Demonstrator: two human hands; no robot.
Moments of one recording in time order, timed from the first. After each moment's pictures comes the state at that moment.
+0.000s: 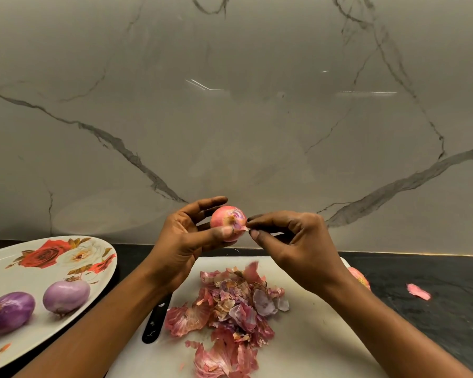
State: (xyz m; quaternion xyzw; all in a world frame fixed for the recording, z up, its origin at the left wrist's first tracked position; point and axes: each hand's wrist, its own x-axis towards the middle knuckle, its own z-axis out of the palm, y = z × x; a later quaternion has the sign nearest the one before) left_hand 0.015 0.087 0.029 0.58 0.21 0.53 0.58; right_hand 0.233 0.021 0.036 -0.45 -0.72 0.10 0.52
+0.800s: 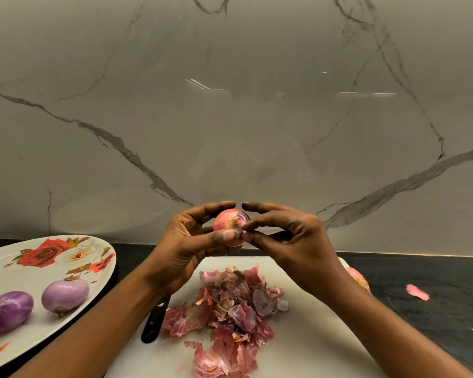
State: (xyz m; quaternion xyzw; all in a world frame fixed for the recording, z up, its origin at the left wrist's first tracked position) left_hand 0.015 0.082 0.031 0.60 0.19 0.49 0.61; right_hand 0.233 0.025 0.035 -0.38 -0.74 0.12 0.54
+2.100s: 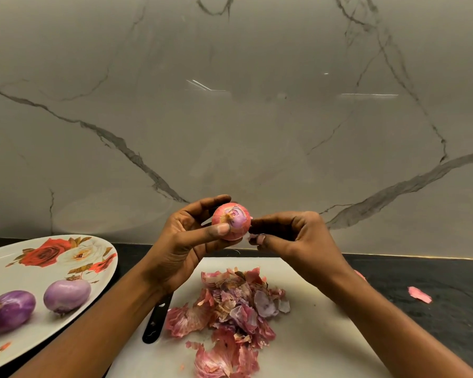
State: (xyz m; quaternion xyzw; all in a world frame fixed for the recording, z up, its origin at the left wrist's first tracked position) left_hand 0.012 0.086 0.031 0.57 0.17 0.50 0.63; right_hand 0.238 0.025 0.041 -0.45 -0.67 0.26 0.52
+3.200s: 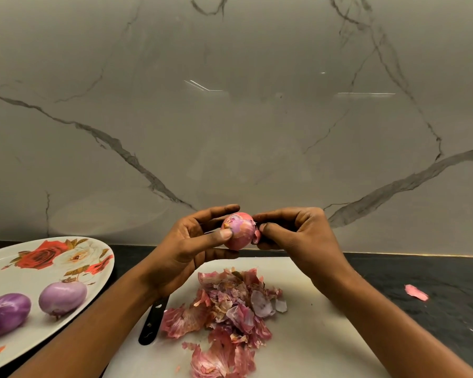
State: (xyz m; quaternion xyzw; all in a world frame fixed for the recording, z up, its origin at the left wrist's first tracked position) left_hand 0.013 0.088 0.027 0.63 0.20 0.42 0.62; right_hand 0.237 0.022 0.046 -0.45 -0.60 0.30 0.58
